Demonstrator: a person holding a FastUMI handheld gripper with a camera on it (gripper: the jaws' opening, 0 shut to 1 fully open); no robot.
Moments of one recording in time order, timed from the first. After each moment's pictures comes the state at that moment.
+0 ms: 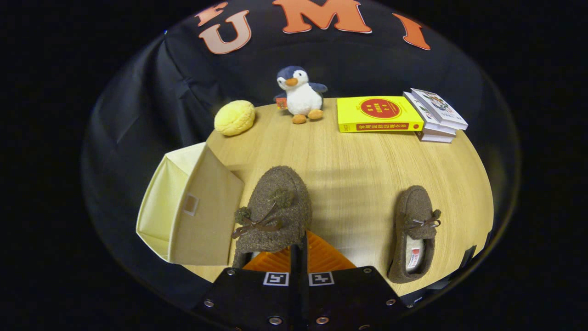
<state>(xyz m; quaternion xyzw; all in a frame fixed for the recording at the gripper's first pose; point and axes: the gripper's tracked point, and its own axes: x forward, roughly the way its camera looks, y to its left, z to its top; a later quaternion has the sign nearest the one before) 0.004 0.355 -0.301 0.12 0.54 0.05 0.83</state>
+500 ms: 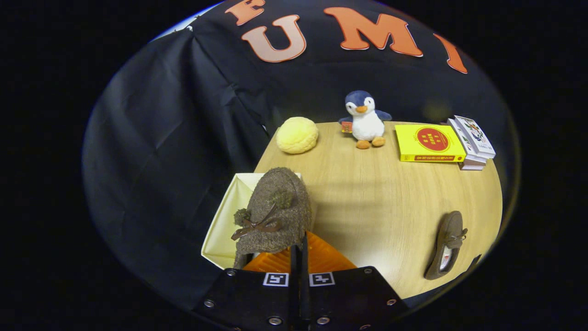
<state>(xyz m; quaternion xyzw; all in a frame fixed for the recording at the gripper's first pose) 0.051 0.487 -0.208 0.14 0.51 0.13 0.84</state>
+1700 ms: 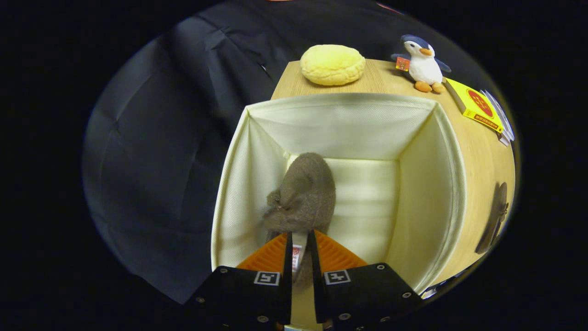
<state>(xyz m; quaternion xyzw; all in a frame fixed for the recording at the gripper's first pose) 0.038 0.665 -0.343 0.12 0.66 0.12 0.73</state>
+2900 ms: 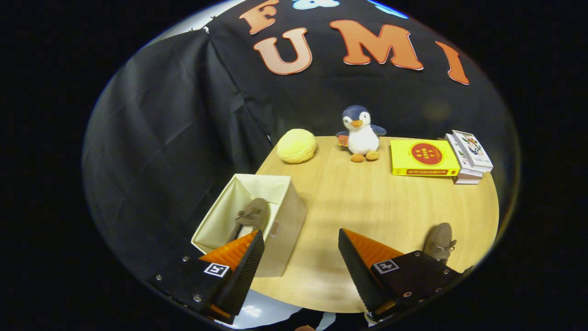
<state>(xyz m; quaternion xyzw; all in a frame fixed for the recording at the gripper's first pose) 0.024 0.398 -0.218 0.12 0.45 0.14 0.87</state>
